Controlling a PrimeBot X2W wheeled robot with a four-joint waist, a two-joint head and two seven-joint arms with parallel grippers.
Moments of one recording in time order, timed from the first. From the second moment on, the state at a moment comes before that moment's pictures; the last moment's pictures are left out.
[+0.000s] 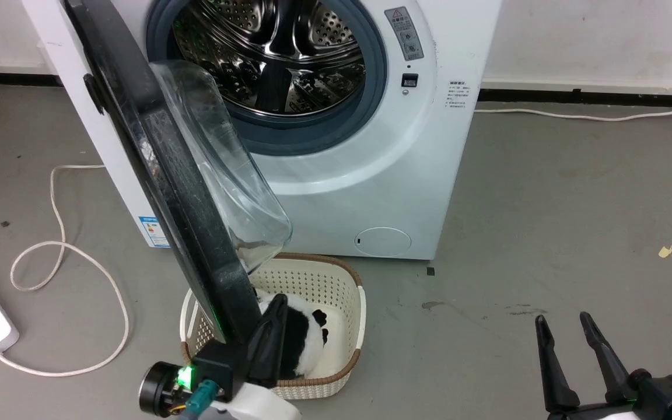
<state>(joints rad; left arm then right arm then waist) -0.01 0.05 -0.27 0.00 -0.11 -0.01 -0.11 0.11 -0.05 0.00 0.02 0.19 0.13 -0.26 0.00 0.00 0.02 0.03</state>
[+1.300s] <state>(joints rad) -0.17 0.26 0.05 0.17 -0.29 0.07 -0.11 0.05 -0.05 0.04 0.01 0.13 0.13 -0.23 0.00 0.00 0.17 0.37</state>
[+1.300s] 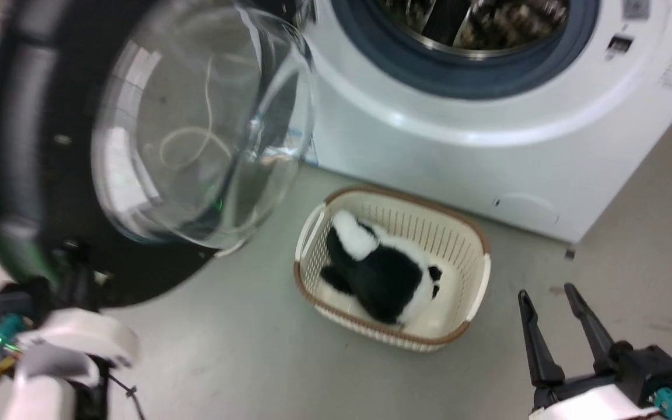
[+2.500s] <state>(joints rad) -0.13 0.30 0.11 0.13 -0.32 0.04 -0.25 0.02 -0.05 -0.01 0.00 0.10 0.13 -0.23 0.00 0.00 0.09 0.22</state>
